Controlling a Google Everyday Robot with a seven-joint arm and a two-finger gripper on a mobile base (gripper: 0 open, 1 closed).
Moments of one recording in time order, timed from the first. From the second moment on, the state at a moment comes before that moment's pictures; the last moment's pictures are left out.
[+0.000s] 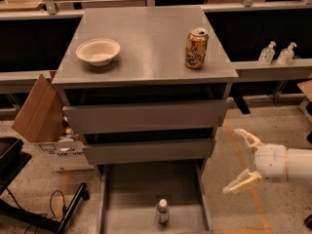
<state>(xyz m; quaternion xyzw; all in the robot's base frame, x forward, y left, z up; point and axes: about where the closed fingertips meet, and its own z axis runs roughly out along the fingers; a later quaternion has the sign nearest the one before) 0.462 -0.219 0.698 -0.53 0.67 0.21 0.47</state>
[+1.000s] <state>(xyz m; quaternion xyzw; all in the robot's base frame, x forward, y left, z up) 0.456 -0.198 0.476 -0.50 0.66 0.28 0.48</state>
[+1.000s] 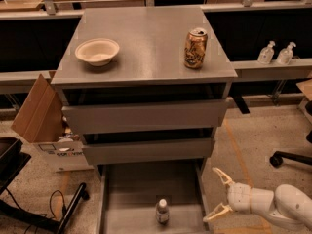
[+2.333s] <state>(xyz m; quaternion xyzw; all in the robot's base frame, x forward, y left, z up) 0.473 -0.125 0.352 -0.51 0.65 0.36 0.43</state>
